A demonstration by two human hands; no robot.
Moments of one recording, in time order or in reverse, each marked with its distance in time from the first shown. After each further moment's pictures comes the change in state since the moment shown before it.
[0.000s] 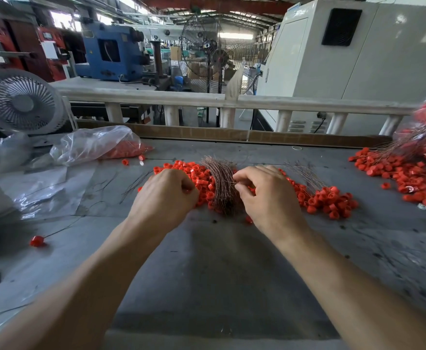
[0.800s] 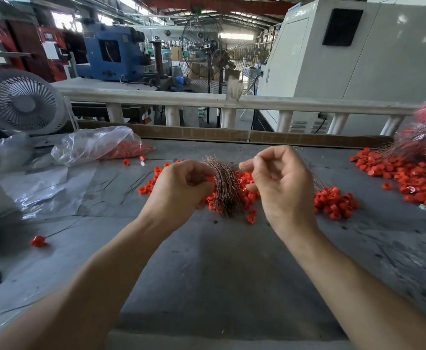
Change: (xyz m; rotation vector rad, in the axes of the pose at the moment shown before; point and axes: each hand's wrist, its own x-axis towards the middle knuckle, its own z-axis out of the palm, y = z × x) left_hand 0.005 0.005 0.009 -0.728 -0.116 -0.009; right_hand 0.002 -0.009 -0.011 0.723 0.232 0.176
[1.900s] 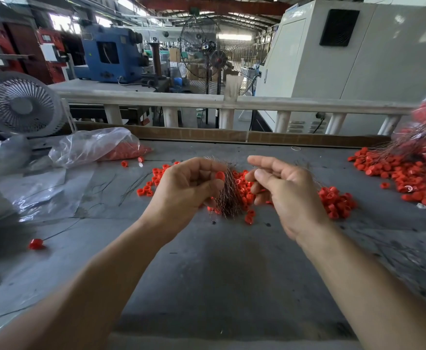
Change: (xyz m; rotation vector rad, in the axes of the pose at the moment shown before) left_hand -0.008 0.010 0.005 -0.239 -0.135 0.119; right_hand 0.006 -0.009 -0.015 0.138 -0.137 0.416
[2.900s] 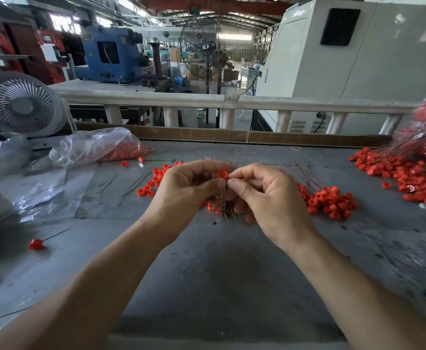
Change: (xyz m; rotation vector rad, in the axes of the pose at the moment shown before) left_hand -0.004 0.009 0.003 -0.072 -0.023 -0.035; right_hand -0.015 0.005 0.017 -0.200 -0.146 -0.217
